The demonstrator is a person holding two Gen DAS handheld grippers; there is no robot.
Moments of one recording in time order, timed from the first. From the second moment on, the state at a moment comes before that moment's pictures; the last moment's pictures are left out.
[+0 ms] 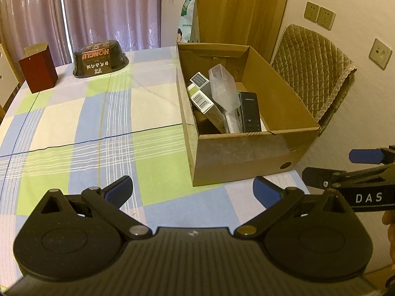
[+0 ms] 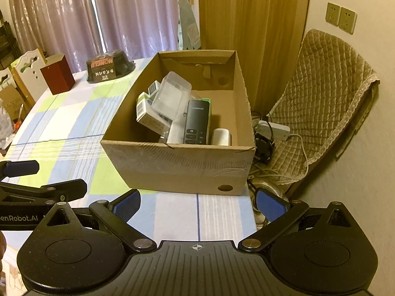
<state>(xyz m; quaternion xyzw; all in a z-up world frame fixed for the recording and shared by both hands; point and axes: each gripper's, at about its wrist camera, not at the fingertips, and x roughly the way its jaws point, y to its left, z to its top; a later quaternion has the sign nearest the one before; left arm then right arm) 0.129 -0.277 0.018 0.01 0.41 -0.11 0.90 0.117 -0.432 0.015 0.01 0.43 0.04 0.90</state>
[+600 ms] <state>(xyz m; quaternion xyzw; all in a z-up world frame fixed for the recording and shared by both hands) 0.130 -0.281 0.016 0.03 0.41 -0.10 0.90 0.121 -0.432 0.010 0.01 0.44 0.04 0.90</state>
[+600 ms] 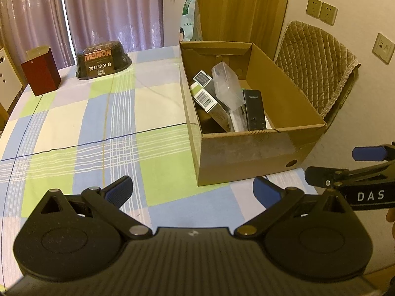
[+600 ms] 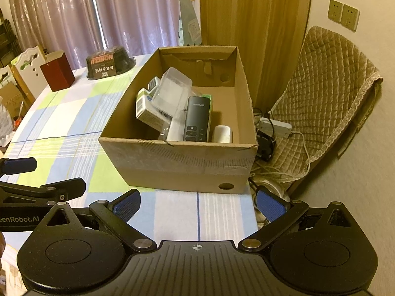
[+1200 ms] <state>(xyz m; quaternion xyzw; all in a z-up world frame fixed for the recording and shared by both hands) 0.130 -0.280 0.015 0.02 0.42 -0.10 0.90 0.125 -0.430 0.007 0.01 0.45 0.04 0.89</state>
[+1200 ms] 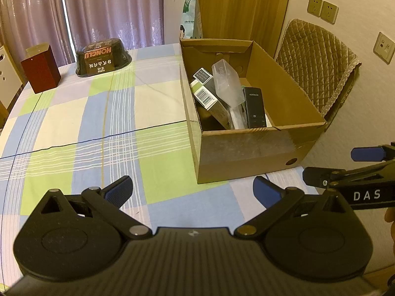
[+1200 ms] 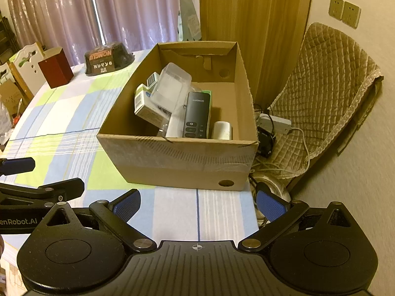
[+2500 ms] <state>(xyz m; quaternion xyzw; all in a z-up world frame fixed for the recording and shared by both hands) 0.141 -0.281 0.003 0.03 0.43 -0.09 0.90 0.135 -0.433 0.000 0.01 0.46 0.04 0.89</state>
